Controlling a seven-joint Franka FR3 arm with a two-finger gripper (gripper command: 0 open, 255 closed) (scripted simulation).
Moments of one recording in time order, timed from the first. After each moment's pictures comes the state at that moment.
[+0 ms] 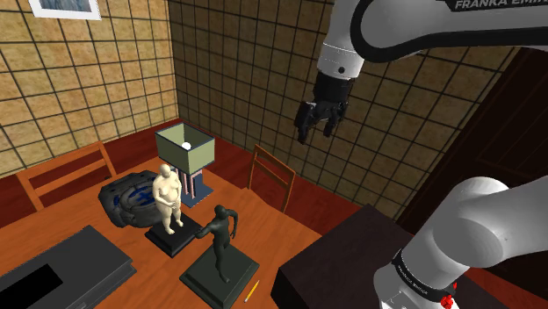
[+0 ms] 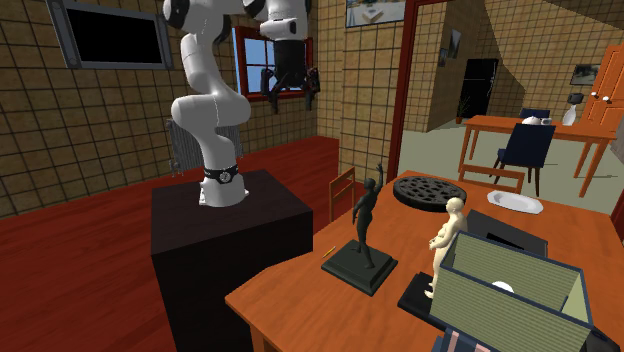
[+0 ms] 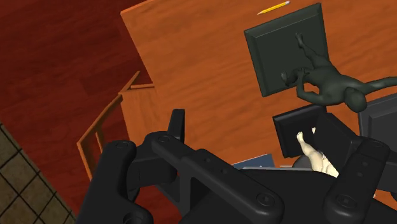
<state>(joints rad) 0.04 -0.67 0.27 -2.45 0.18 1.82 0.24</state>
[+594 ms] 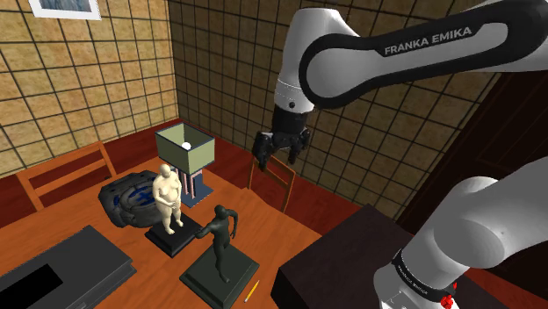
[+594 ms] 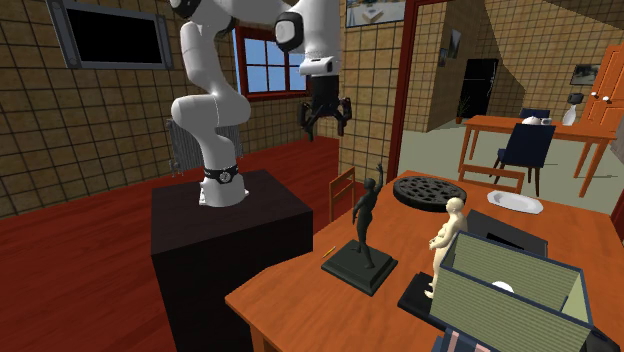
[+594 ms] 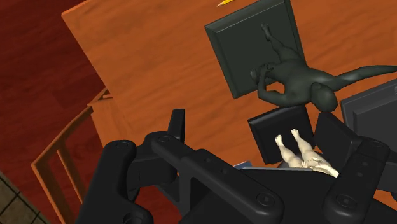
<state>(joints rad) 0.06 -0.44 0.43 -2.45 0.25 2.07 0.42</state>
